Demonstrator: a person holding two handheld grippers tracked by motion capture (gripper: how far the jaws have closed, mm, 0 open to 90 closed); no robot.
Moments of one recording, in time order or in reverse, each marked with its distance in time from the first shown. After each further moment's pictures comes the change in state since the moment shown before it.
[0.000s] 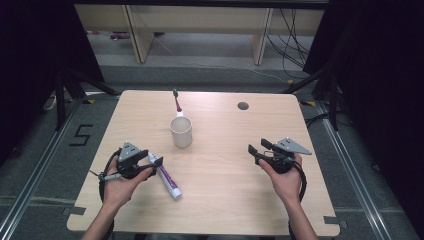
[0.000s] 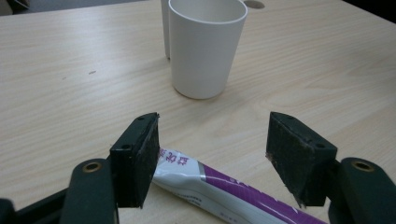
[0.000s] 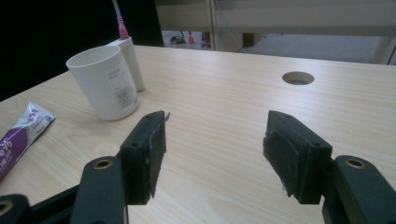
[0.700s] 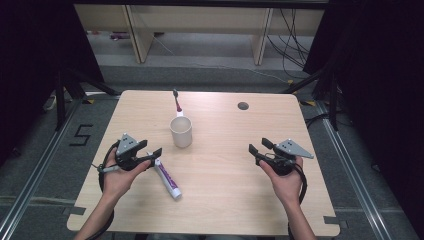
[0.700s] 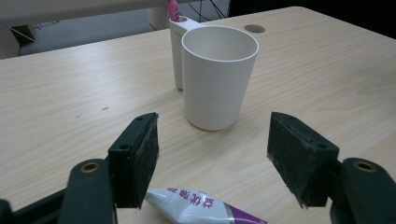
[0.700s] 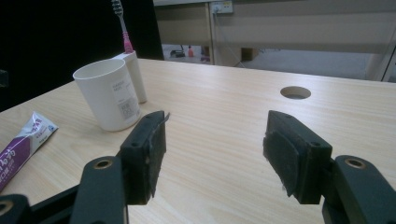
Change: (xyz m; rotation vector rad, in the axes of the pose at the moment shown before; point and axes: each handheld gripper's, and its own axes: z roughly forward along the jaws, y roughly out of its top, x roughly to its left) left arm 0.020 0.013 0.008 -0.090 -0.016 0.056; right arm 0.004 0.000 -0.006 -0.059 -0.007 -0.024
